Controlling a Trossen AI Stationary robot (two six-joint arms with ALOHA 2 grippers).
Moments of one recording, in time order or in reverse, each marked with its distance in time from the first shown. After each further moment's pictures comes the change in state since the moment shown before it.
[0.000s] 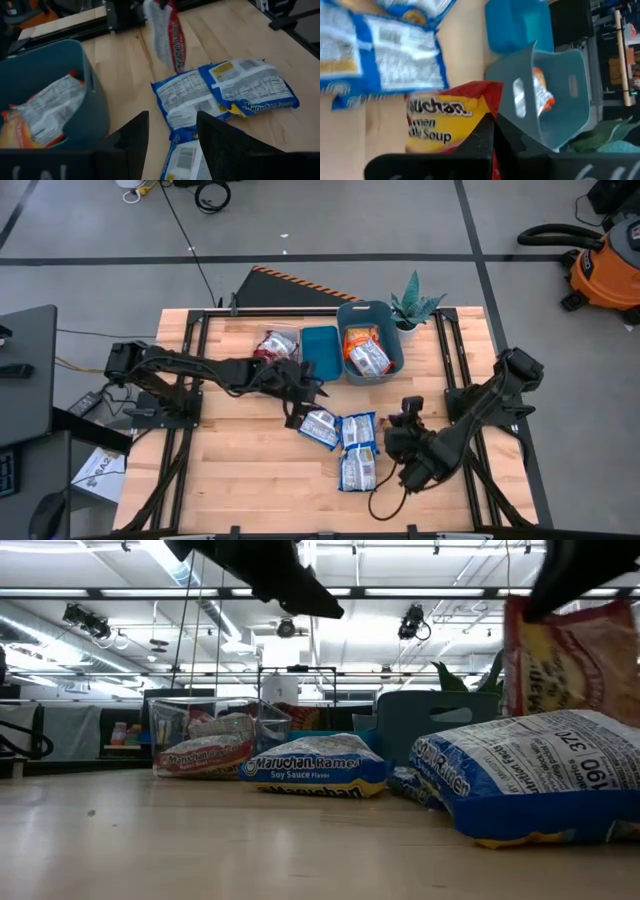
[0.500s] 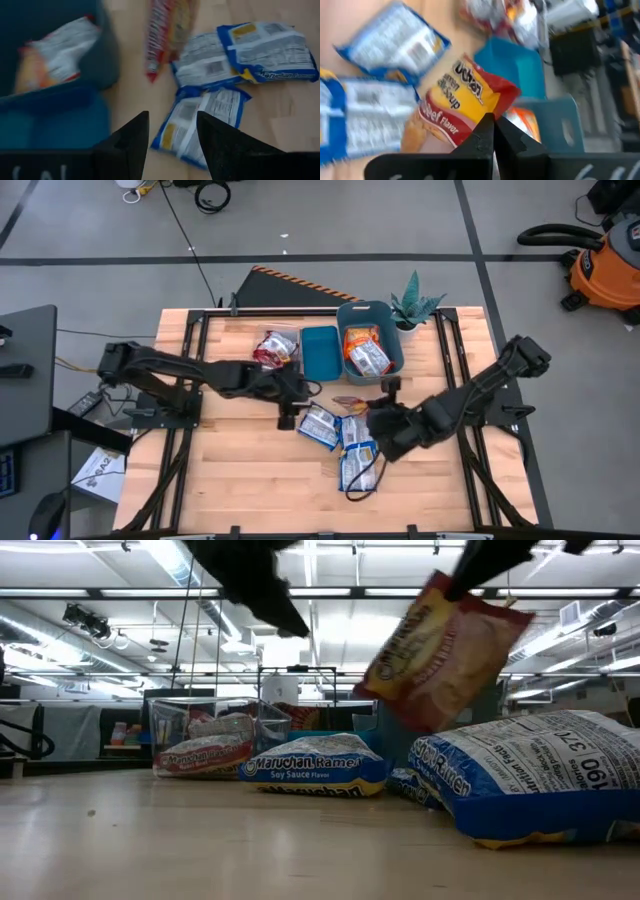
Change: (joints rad) left arm -0.061 -0.056 0.028 -0.274 -0.195 -0.157; right arm -0.213 -0.129 0.001 0.375 -0.002 -0.526
